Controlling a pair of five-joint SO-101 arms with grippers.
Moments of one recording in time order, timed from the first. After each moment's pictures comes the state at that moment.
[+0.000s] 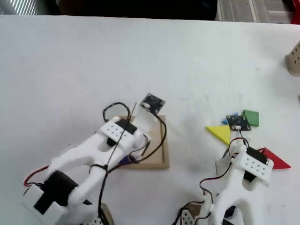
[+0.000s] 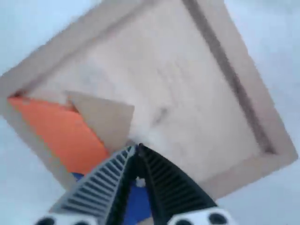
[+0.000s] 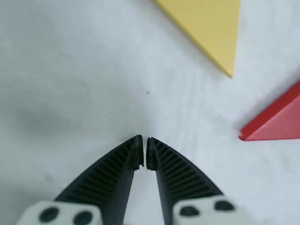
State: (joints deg) left arm 29.1 -5.7 46.6 50.3 5.0; right arm 28.0 -37.8 69.9 59.6 35.9
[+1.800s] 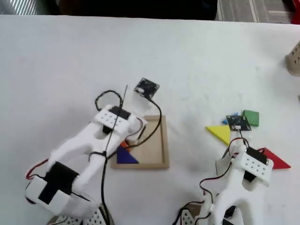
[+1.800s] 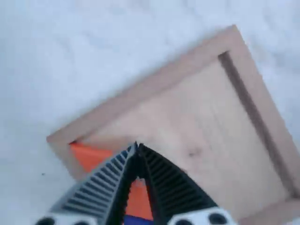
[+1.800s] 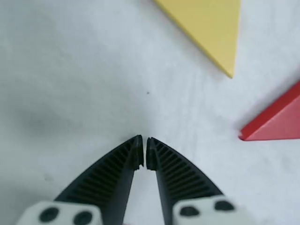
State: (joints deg) left arm 22.3 -0.5 38.9 47.0 -0.7; right arm 28.0 -37.8 69.9 59.6 35.9
